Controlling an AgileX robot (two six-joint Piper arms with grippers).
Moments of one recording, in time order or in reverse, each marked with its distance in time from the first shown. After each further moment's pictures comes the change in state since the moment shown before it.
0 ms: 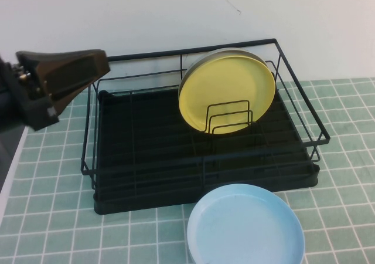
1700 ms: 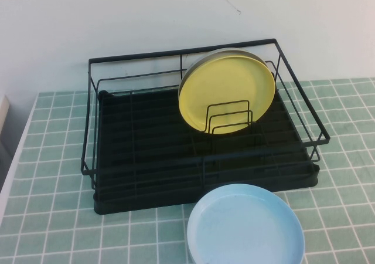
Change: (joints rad) right arm 0.000 0.000 0.000 0.000 0.000 0.000; left arm -0.001 -1.063 0.749 1.709 -2.084 -1.514
